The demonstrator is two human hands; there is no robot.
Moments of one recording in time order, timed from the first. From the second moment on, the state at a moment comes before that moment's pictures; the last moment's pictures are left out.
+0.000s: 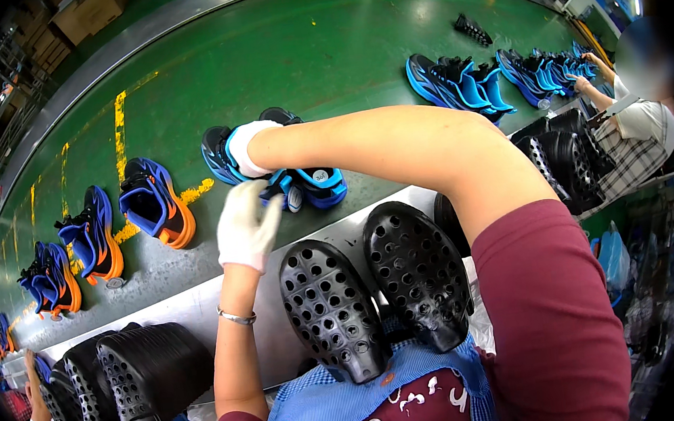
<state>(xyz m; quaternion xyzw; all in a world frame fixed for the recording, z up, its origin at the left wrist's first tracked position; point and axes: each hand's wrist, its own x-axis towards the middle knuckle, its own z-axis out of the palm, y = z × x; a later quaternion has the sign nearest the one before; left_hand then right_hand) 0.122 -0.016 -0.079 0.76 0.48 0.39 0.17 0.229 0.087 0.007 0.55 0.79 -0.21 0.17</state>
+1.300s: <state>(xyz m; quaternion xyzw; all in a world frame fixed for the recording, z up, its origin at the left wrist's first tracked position) 0.146 0.043 -0.093 0.81 0.51 0.01 0.29 0.252 0.083 0.003 0.40 0.90 -0.05 0.17</state>
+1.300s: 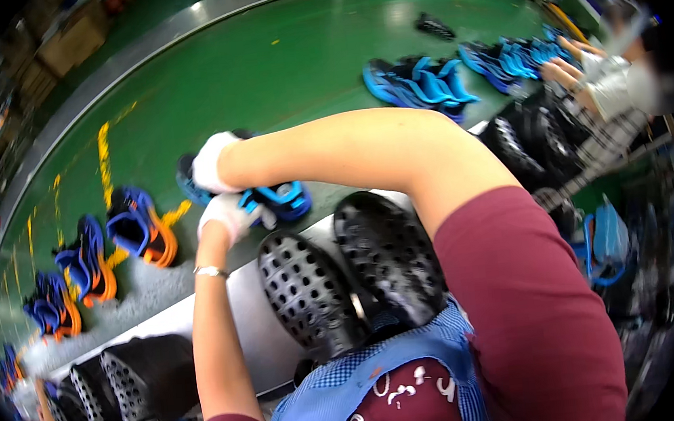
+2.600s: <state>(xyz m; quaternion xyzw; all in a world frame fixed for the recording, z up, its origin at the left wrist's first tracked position) 0.126 0.001 -0.038 0.85 0.50 0.17 0.10 0.615 -0.243 0.103 0.76 0.63 0.04 -0.17</state>
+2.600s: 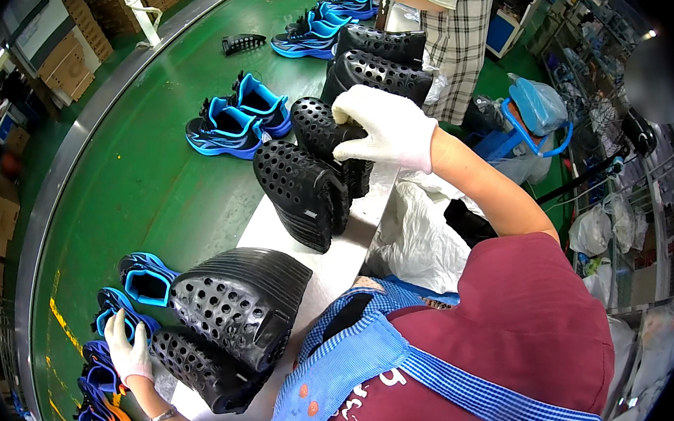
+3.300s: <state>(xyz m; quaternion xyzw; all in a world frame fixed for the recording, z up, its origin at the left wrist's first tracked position) 0.160 -0.007 0.003 0.74 0.46 0.35 0.34 0.559 -0.214 0.175 0.69 0.68 0.07 -0.25</state>
